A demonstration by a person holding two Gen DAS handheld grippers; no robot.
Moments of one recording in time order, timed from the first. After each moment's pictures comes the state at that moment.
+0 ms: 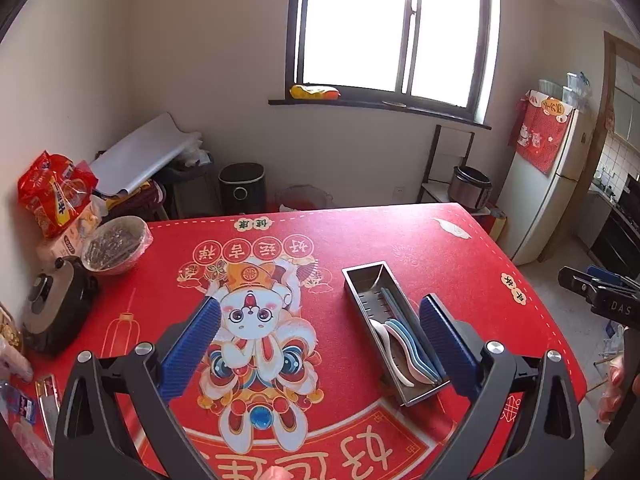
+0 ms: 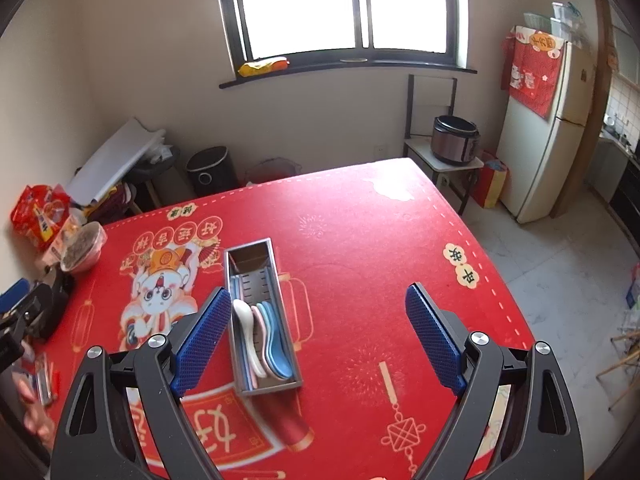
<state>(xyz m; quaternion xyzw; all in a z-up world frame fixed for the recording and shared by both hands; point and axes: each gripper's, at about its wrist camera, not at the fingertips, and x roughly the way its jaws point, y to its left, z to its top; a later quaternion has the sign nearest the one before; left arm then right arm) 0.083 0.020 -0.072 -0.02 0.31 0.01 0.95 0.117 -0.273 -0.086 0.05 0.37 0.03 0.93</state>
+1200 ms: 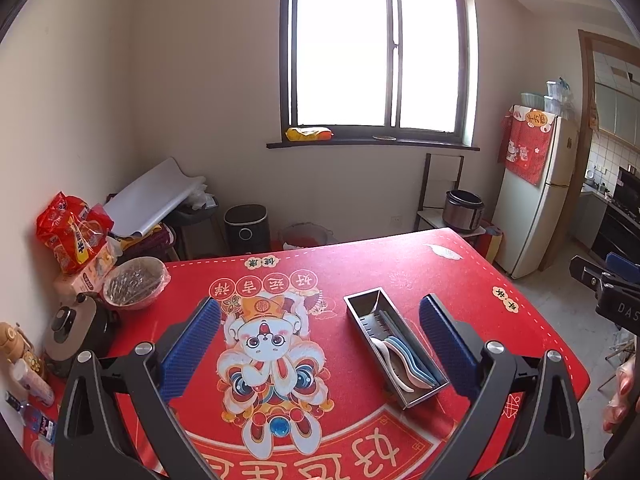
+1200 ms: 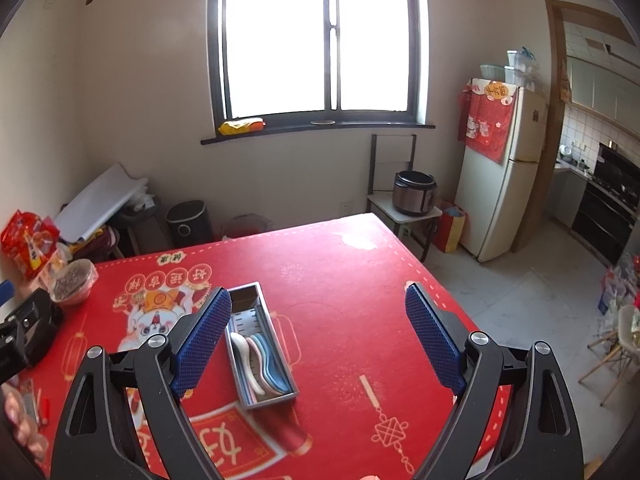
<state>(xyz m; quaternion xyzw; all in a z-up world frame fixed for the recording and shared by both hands) 0.029 0.018 -0.034 0.01 0.25 0.00 0.97 0.035 -0.247 -0.036 0.03 0.27 -0.05 0.96</state>
